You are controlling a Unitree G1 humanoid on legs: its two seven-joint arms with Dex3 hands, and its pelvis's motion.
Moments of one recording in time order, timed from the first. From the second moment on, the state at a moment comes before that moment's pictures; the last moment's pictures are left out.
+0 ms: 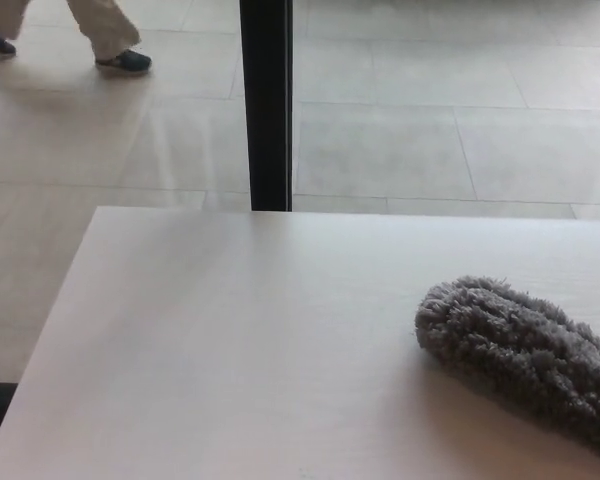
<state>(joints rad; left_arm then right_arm) 0.08 0.60 0.58 1.27 -0.33 -0.08 -0.39 -0.44 -0.64 -0.30 1.19 -0.41 0.08 -0.52</state>
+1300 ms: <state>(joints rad) 0.10 0.58 0.58 1.27 -0.33 -0.08 -0.39 0.05 -0.96 -0.84 0.77 -0.14 0.00 -0.10</state>
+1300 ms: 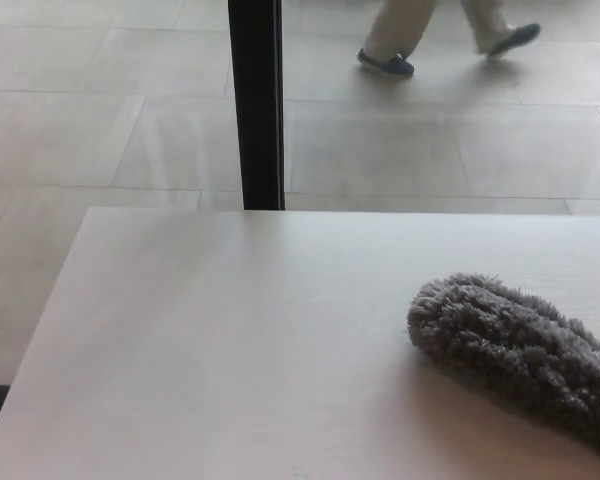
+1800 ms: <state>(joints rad) 0.10 0.57 0.58 1.27 -0.33 -0.08 -0.38 0.08 -0.75 -1.15 0.92 0.06 -0.01 -0.07</state>
